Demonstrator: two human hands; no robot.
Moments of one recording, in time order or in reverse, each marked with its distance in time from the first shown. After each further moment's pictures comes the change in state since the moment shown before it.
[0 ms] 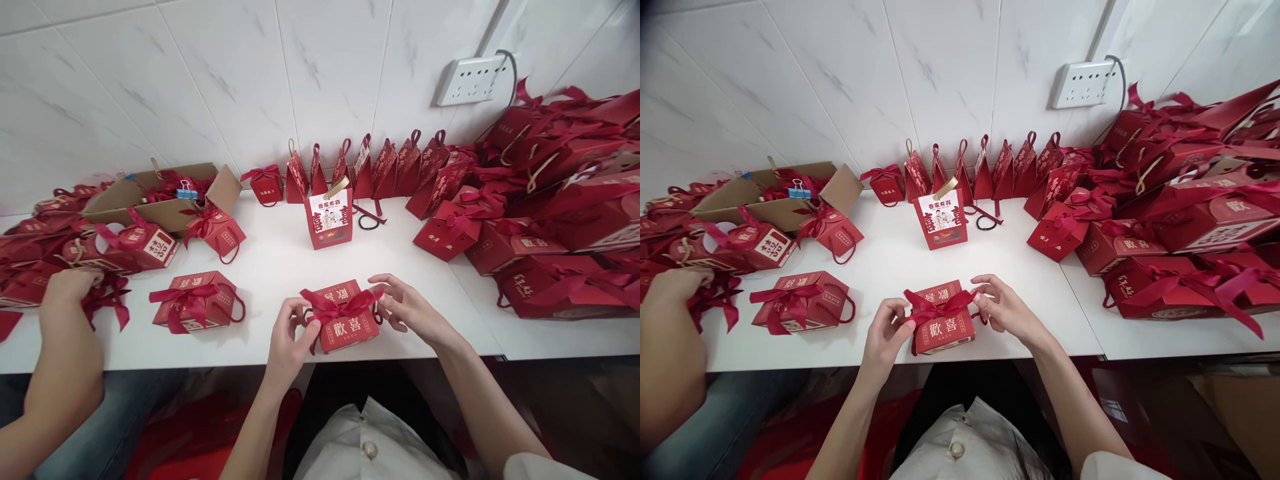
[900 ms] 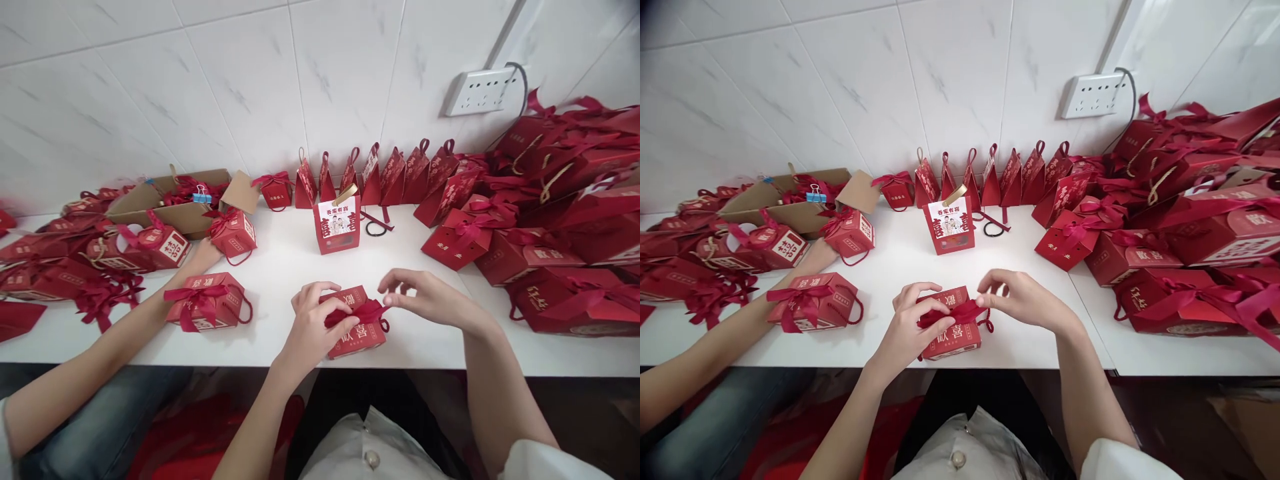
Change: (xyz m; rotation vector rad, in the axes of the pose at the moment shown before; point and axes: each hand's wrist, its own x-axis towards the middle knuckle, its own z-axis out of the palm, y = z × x) left_hand 0.023 0.034 0.017 0.673 -0.212 0.329; right_hand 0.009 -0.049 -0.015 -0.737 -0.086 -0.258
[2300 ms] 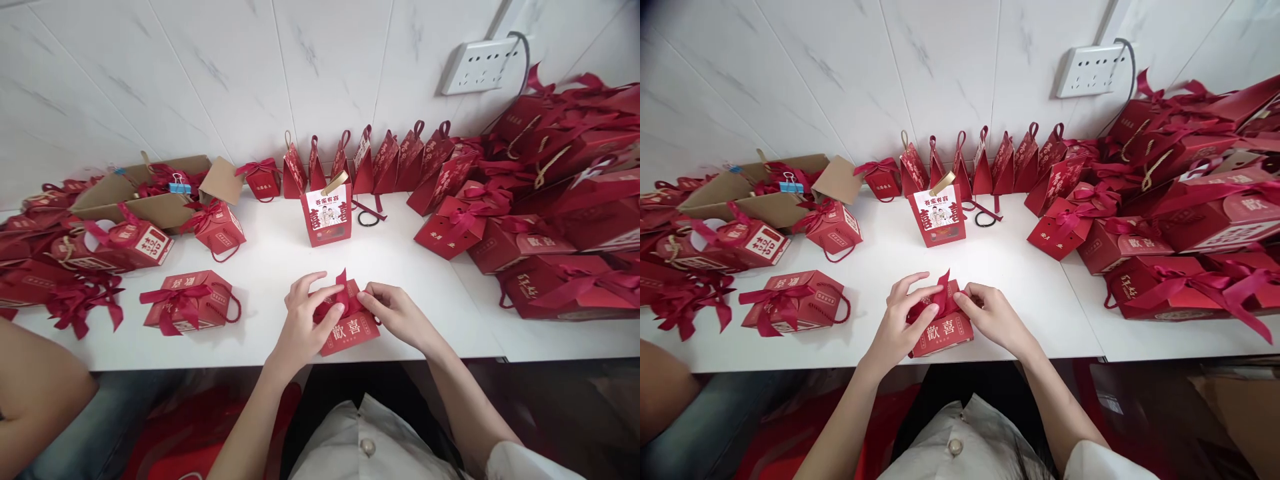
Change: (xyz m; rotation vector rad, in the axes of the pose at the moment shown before) left_hand 0.000 -0.008 0.009 -0.125 0.005 -0.070; right_hand -0.006 0.005 0.054 0.272 0.128 0.192
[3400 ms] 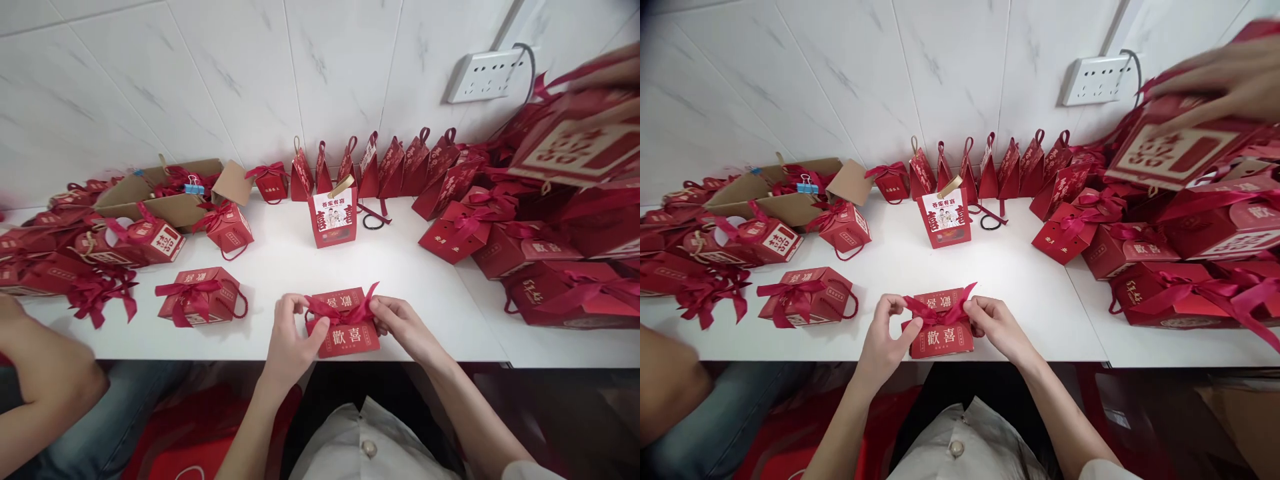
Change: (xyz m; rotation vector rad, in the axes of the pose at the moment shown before) left_hand -0.028 0.002 -0.011 -0.108 0.176 -0.208; right_hand -0.011 0.017 0.011 0.490 -0.047 0.052
